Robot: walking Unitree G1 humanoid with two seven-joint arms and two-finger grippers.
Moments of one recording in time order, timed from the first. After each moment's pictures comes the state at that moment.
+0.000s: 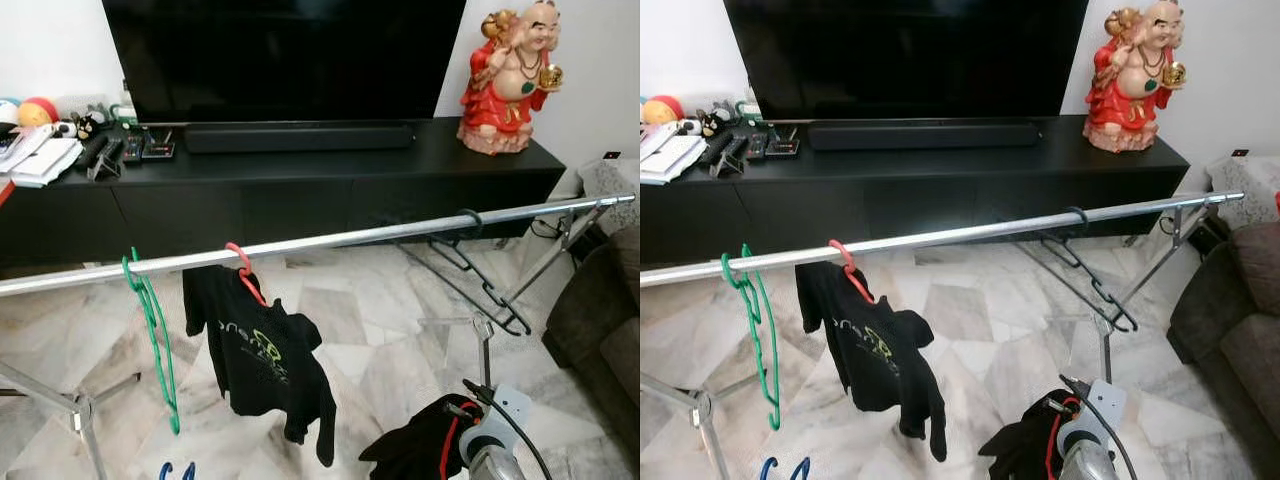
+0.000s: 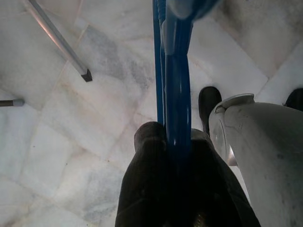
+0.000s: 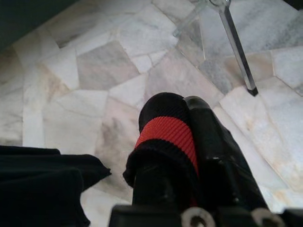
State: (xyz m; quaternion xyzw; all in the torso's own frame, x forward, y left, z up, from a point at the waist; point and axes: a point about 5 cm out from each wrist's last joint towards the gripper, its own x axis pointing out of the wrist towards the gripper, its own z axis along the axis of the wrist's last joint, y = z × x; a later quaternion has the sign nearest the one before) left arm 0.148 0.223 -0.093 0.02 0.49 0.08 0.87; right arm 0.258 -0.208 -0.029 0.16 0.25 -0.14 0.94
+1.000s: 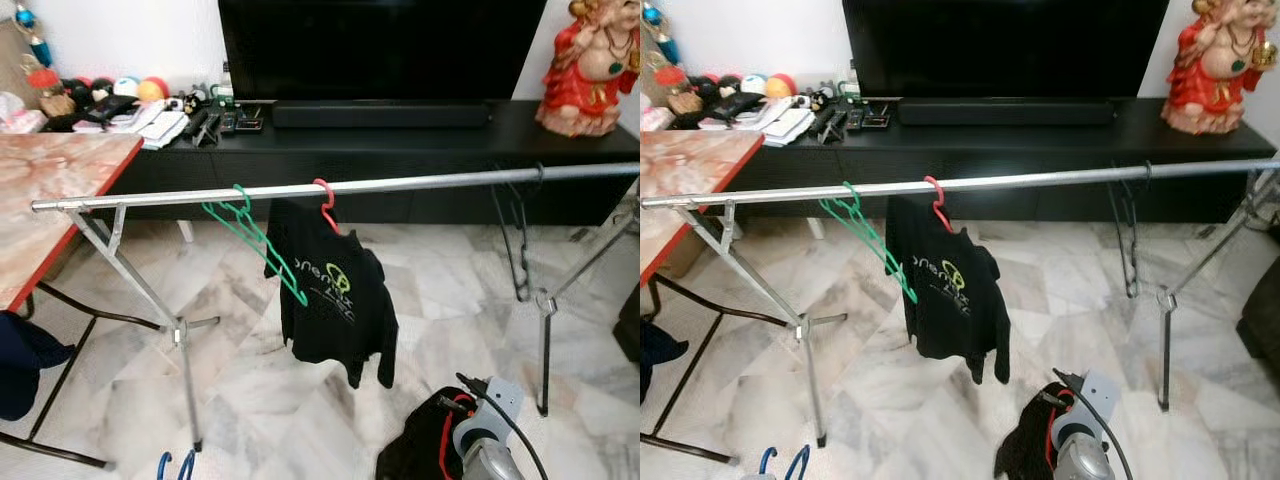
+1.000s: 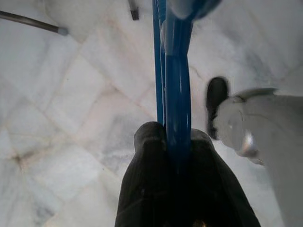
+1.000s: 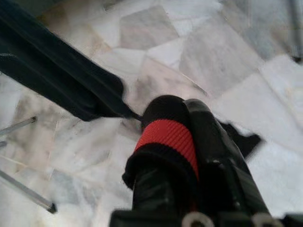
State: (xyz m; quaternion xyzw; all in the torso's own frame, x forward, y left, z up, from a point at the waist) left arm 0.151 0.221 -0.092 0.01 0.48 0.08 0.87; right arm 0.259 -0.207 -0.028 0.16 0.25 -0.14 0.94
